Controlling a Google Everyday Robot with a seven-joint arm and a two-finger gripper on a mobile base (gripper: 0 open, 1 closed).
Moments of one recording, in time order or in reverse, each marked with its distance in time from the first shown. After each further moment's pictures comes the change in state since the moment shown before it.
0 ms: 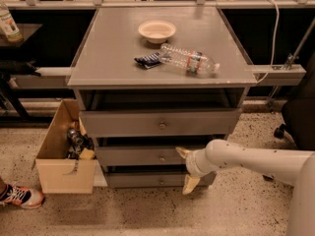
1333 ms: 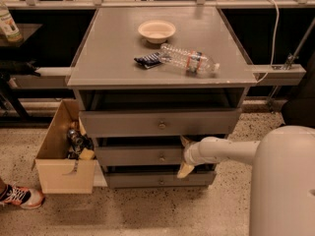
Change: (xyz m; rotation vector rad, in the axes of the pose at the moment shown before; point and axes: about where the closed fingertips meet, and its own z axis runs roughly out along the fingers) arm 0.039 -0.068 0.044 0.178 0.075 0.169
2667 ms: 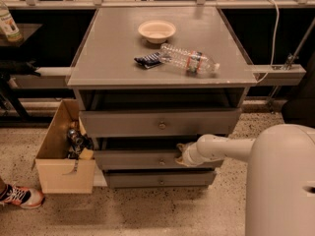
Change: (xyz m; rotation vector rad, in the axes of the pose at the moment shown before) arm -0.008 0.013 0.009 -0.083 -0.001 -0.019
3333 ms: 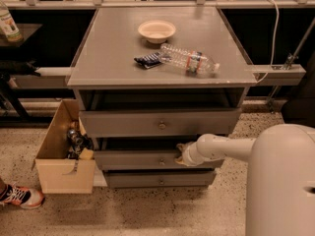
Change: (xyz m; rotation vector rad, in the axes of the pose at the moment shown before) arm -0.001 -0.001 -0.002 0.000 0.000 0.000
